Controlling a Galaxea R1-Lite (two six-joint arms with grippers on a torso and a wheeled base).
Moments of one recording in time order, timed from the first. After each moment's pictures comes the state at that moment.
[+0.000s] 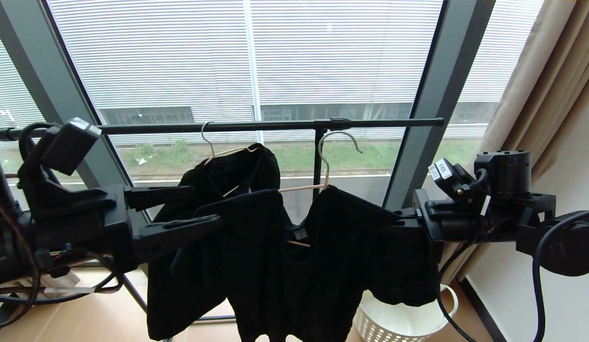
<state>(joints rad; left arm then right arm) -0.23 1.32 -0.60 -0.51 -0.74 0.00 0.25 1.81 -0.81 -0.55 1.04 -0.41</state>
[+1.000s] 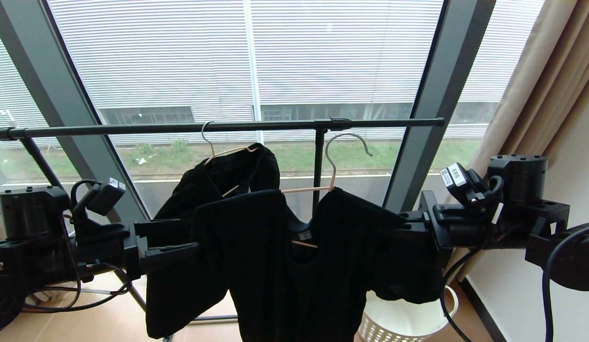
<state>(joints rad) 0.07 1.71 -0.48 -0.80 -0.99 0.18 0.25 1.78 -0.72 -0.68 1.05 -0.41</state>
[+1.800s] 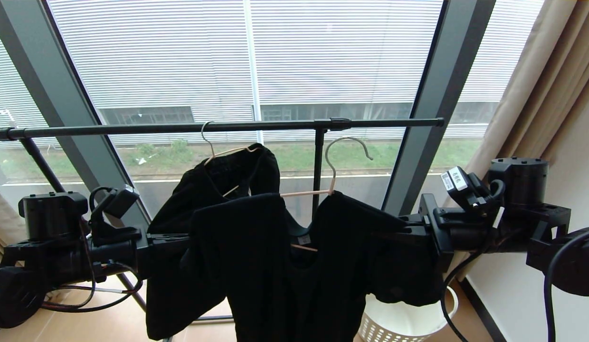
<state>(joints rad) 0.07 1.80 -0.50 -0.81 -0.99 0.13 0.25 1.78 -0.70 -0.69 1.05 -0.41</state>
